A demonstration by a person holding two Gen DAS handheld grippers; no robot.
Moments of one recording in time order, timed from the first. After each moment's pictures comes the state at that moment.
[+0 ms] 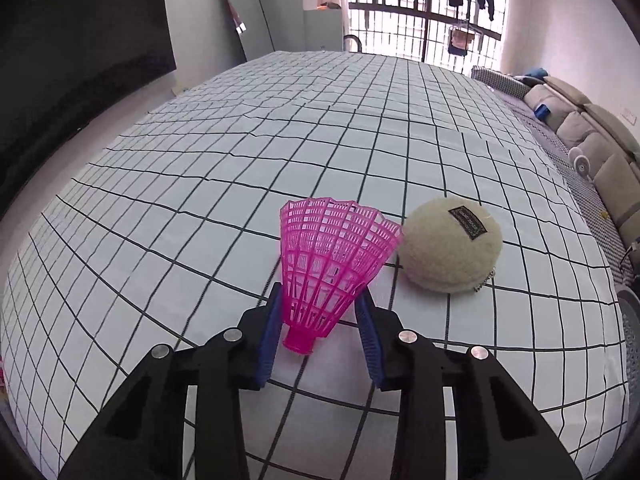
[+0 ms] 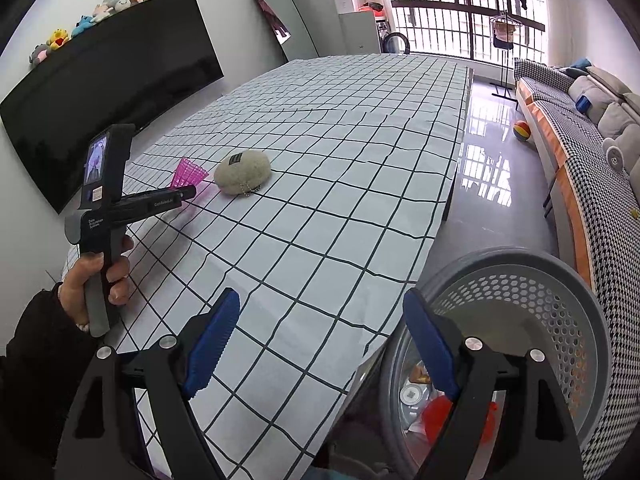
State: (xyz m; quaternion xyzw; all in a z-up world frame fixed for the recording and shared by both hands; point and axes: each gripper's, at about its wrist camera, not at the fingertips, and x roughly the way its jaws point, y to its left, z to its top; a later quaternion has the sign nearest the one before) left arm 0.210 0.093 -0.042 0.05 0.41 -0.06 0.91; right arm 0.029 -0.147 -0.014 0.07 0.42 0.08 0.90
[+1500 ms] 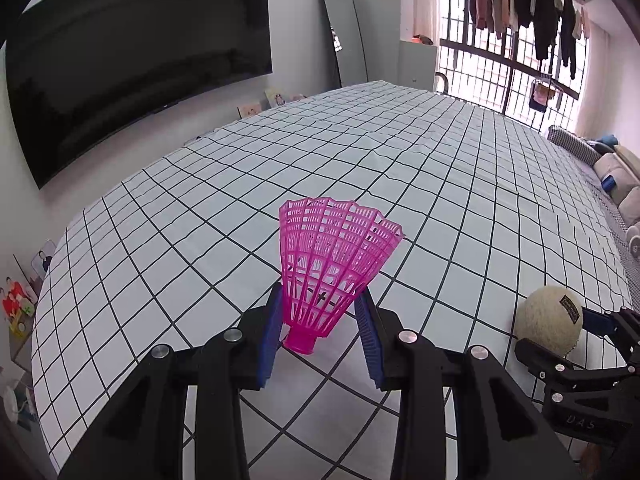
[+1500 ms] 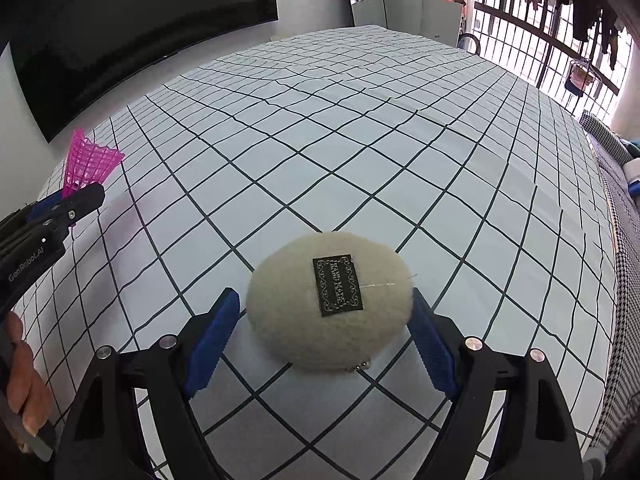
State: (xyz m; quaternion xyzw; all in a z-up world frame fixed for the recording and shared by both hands) left arm 0.222 0.171 -0.017 -0.02 0.37 0.08 0.93; right arm 0.246 0.002 -0.064 -0.06 0.47 0.14 0.87
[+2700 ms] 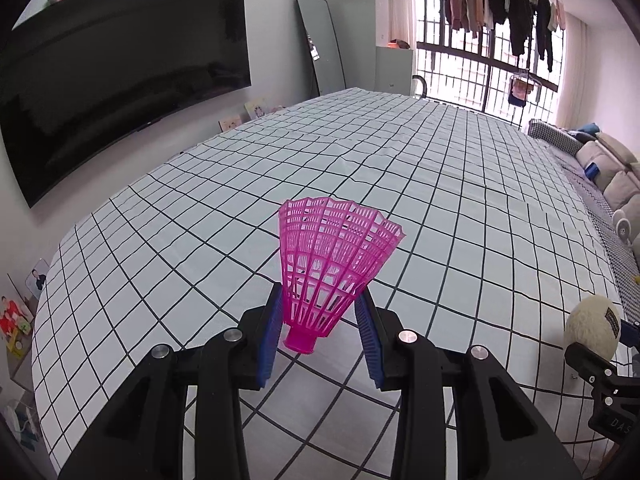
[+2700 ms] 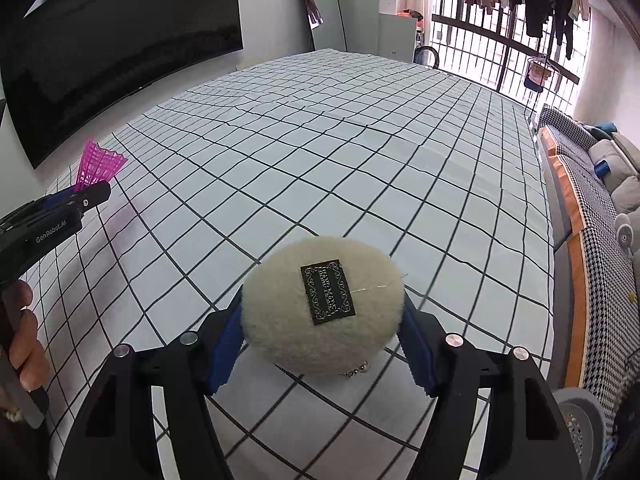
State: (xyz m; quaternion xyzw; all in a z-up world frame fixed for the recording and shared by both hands) left arm 0.196 0.149 -0.007 0.01 0.35 0.04 0.93; right arm 0.171 -0.059 -0.036 -0.03 0.43 0.08 0.90
